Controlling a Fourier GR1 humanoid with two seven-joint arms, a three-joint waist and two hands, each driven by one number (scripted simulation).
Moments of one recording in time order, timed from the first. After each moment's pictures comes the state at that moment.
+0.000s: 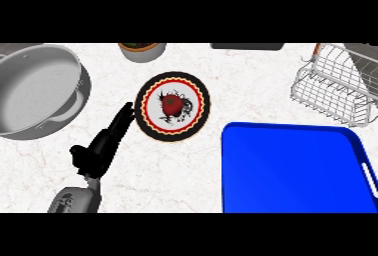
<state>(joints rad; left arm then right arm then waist) -0.12 0.10 -0.08 -1.37 0.01 -0.11 -0.08 -1.12 -0.71 -0.19 -0.41 0.37 0.11 0.10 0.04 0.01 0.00</state>
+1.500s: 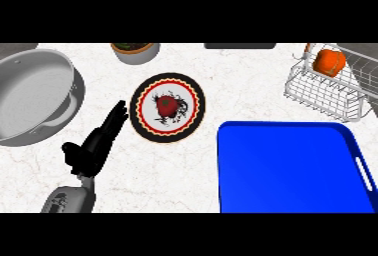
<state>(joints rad) -0.12 0.12 -0.04 -1.37 0.02 -0.12 -0.06 -1.03 -0.97 -0.54 -0.33 0.13 -0.18 0.11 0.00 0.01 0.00</state>
